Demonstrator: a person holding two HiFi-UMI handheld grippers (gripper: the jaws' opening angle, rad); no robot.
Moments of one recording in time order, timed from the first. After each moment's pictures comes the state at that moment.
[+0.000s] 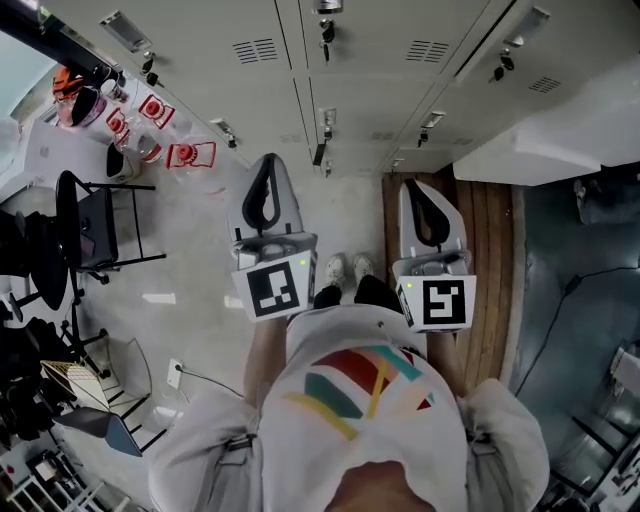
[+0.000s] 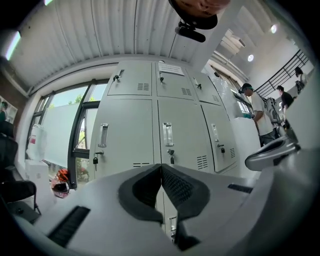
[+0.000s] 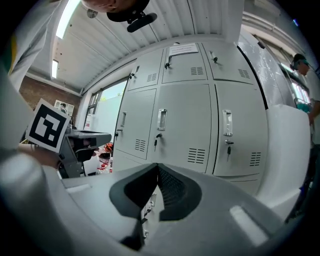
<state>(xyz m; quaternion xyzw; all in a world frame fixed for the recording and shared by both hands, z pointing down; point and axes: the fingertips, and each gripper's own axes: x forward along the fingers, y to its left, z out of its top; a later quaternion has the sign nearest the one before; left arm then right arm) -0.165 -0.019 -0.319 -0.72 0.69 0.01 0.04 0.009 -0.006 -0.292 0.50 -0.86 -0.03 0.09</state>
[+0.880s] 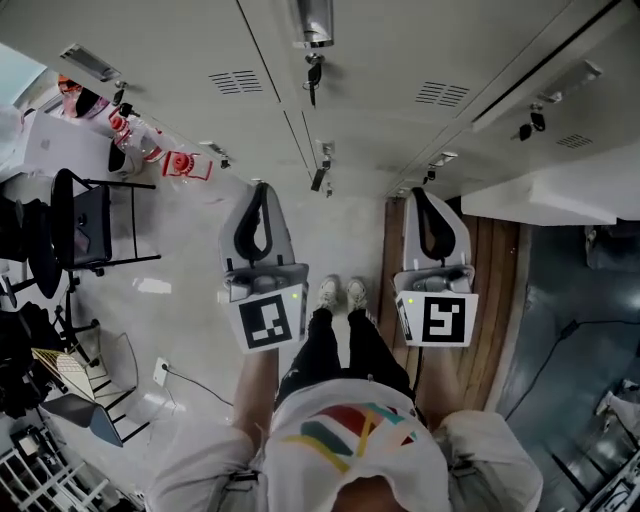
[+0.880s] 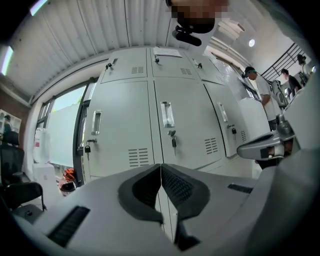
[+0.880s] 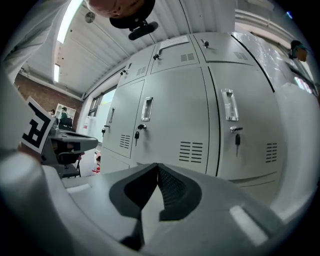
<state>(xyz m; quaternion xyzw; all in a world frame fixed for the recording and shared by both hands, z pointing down) -0.154 -0.080 -0.185 -0.69 0.72 -0.04 0.03 0.030 -0.108 -0.172 0.48 -0.87 -0.03 0.05</state>
